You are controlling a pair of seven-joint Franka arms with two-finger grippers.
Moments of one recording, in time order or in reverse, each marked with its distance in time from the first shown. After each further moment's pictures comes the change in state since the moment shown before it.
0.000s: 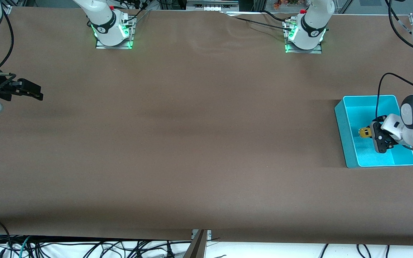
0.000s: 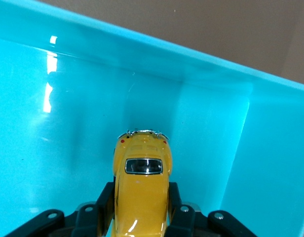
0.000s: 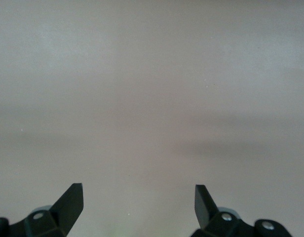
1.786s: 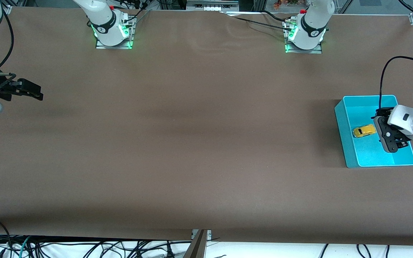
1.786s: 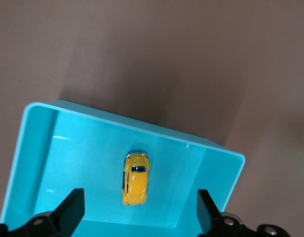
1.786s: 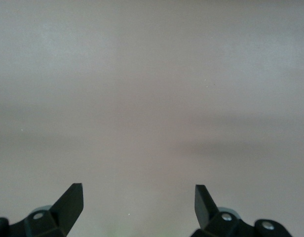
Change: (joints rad) left arm 0.010 -0.164 -0.189 0.144 0.000 -0.277 -0.257; right arm 0.000 0.000 0.000 0.000 0.000 0.000 0.000
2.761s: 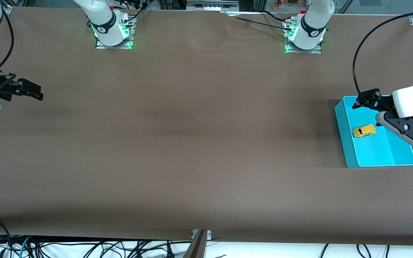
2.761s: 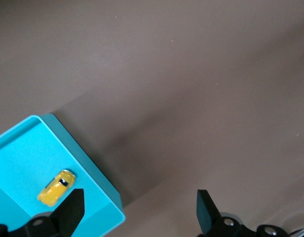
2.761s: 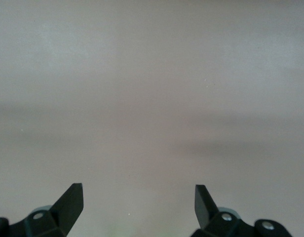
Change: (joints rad) left arm -0.005 -0.144 -0.209 0.204 -0.190 -0.262 -0.872; right arm 0.000 0.000 0.000 0.000 0.000 0.000 0.000
